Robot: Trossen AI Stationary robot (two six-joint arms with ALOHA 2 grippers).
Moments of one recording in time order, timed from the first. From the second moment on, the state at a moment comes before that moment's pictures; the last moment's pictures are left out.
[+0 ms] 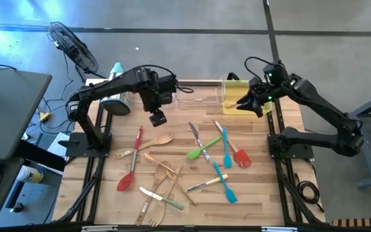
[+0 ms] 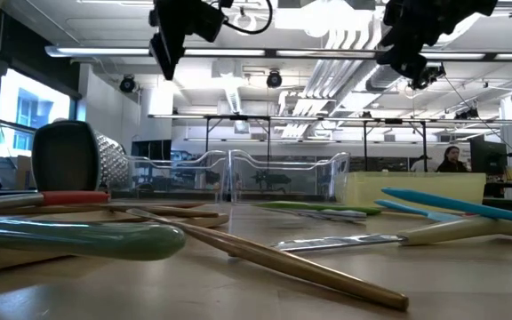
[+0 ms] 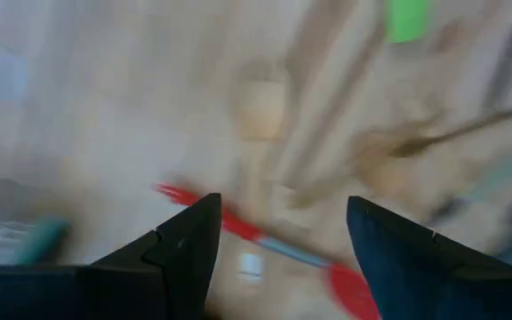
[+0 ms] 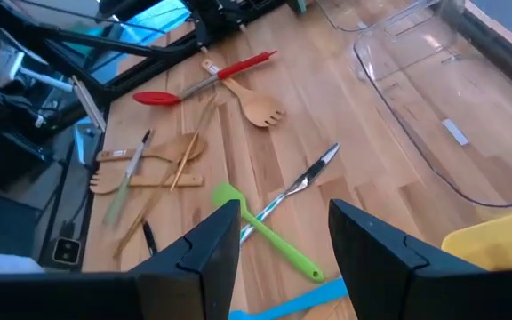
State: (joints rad) left arm 0.29 1.70 1.83 -1.57 0.18 -0.21; right arm -0.81 0.98 1.01 -0.81 -0.73 -0.07
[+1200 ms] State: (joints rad) left arm -0.34 1.62 1.83 -1.57 0.21 -1.27; right arm -0.67 1.00 1.01 -0.70 -0.73 0.07
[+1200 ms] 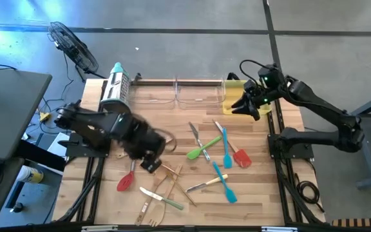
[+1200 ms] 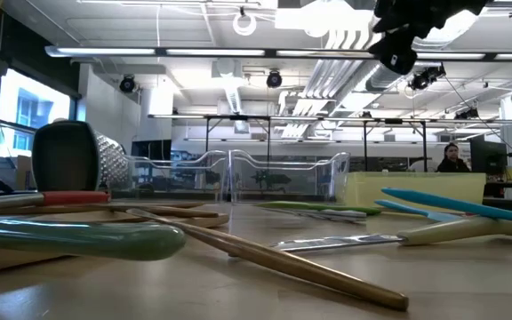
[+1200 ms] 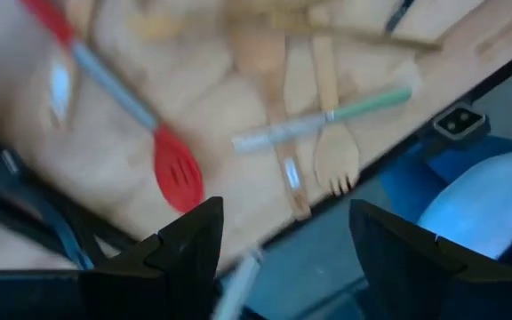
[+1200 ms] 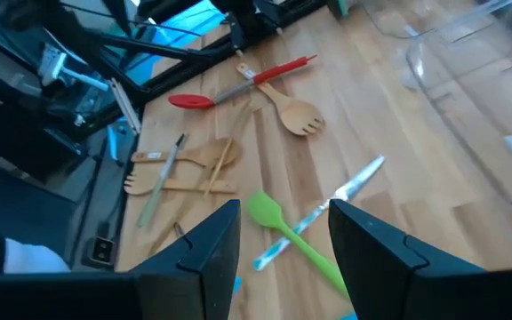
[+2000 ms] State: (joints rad) left arm -0.56 1.62 1.47 -1.57 0.10 -1.72; right arm -0.13 1.16 1.01 -0.47 -0.53 0.45
